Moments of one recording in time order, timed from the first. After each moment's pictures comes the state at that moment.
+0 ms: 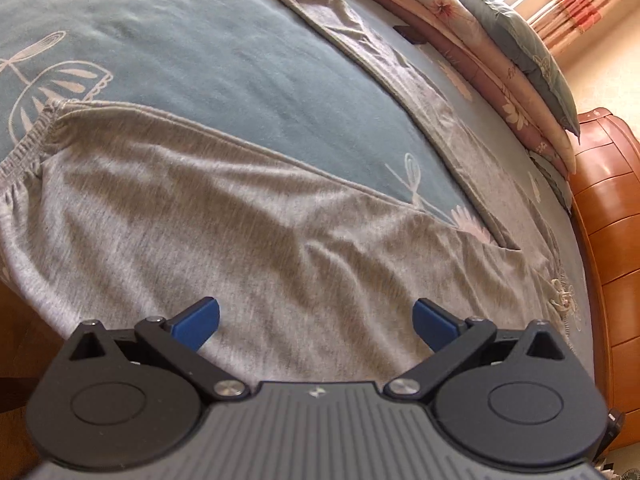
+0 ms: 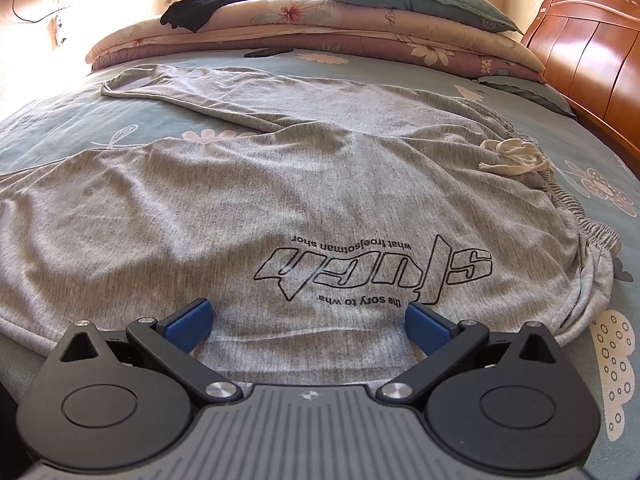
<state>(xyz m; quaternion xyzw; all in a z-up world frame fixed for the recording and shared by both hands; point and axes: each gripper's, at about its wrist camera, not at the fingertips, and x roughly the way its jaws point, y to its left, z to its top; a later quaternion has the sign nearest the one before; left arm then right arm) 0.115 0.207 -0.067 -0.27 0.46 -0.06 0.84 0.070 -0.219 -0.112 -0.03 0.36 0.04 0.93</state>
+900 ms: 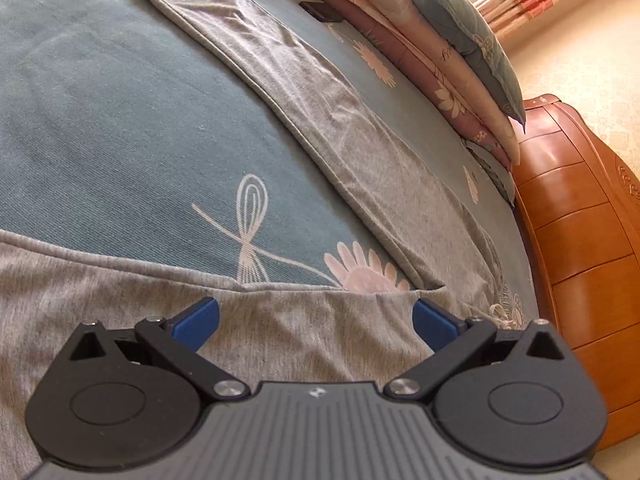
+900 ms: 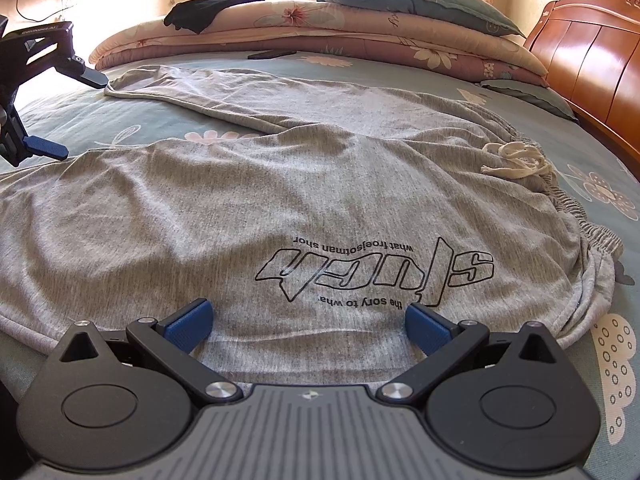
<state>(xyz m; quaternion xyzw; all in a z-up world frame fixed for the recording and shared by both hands) 0.230 0.102 -0.079 -0.29 0.46 -0.15 0.83 0.070 -0.221 -0.112 -0.03 0.36 0.05 0.93</state>
